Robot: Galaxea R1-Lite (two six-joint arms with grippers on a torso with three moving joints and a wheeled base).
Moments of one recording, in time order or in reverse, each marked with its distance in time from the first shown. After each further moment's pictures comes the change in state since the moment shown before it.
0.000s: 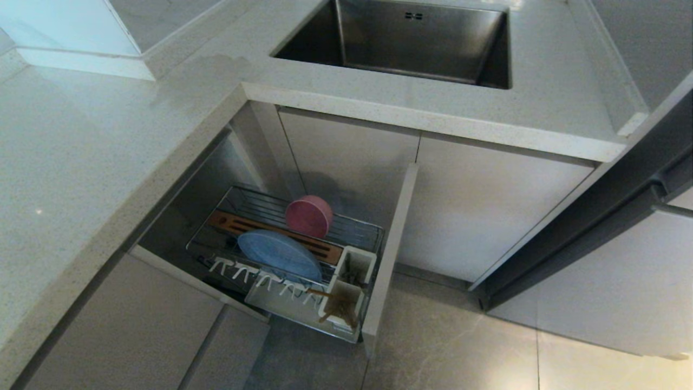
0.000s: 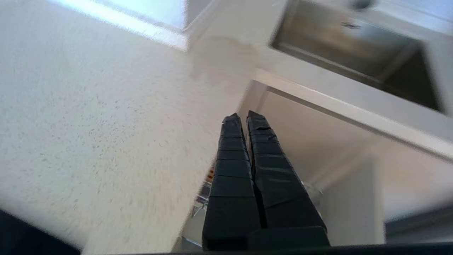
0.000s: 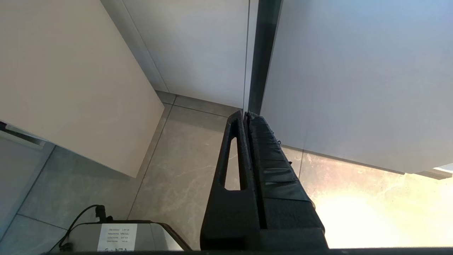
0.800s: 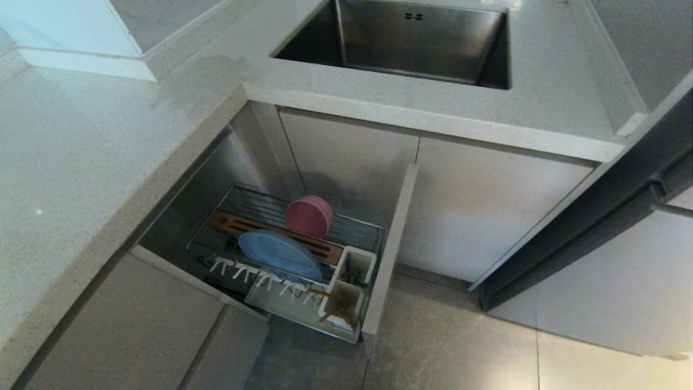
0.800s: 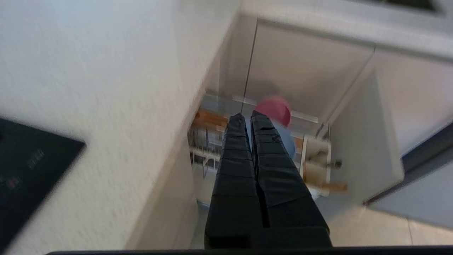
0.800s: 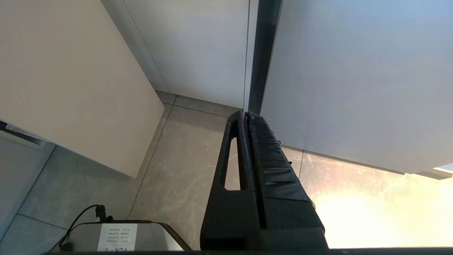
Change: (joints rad) left arm 0.111 -0.505 0.539 -0.003 -0.186 0.086; right arm 0.000 0.000 0.000 0.000 0.000 0.000
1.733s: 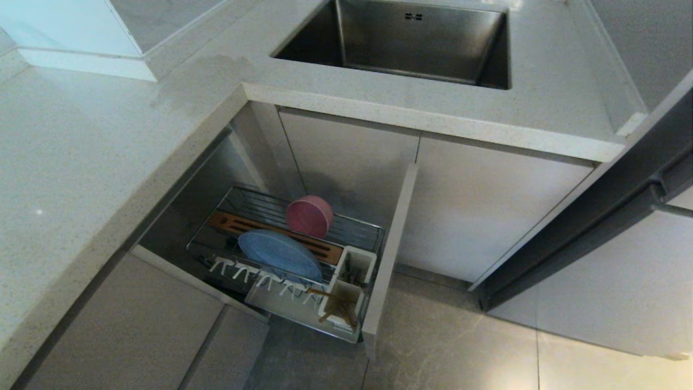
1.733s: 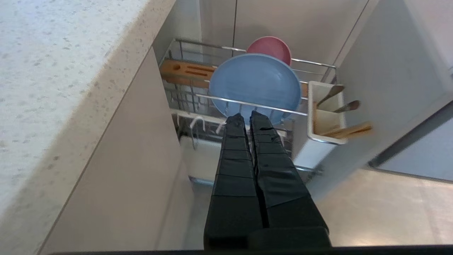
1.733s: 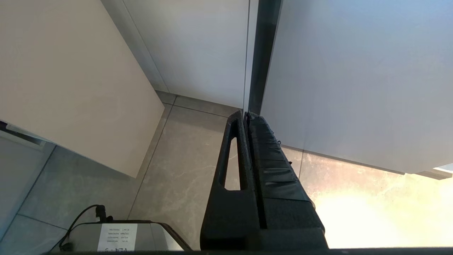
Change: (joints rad) left arm -0.014 -0.184 0.664 -0.448 -0.058 0.052; right arm 0.000 0.000 0.000 0.000 0.000 0.000
